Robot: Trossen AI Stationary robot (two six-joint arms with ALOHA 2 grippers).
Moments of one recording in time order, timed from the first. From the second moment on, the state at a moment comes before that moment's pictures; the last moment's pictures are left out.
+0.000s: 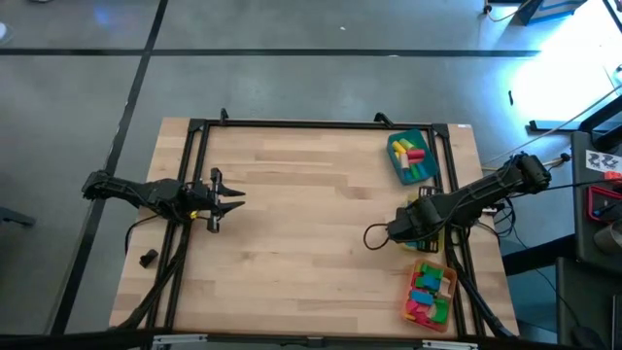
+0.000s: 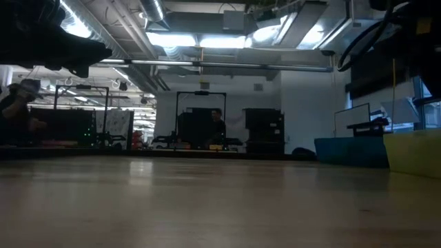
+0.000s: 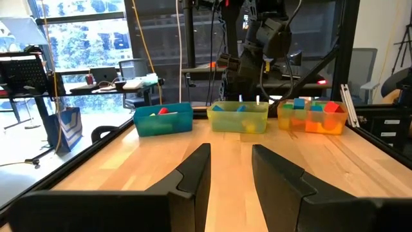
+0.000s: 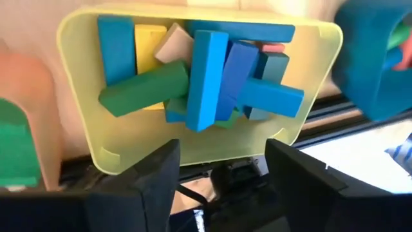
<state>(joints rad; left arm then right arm) -0.21 0.01 0.01 0.06 -0.33 0.08 0.39 1.39 1.04 -1.57 0.06 0.52</state>
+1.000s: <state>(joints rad) -0.21 0.01 0.01 0.06 -0.33 0.08 0.25 1.11 1.05 -0.94 0.06 0.10</state>
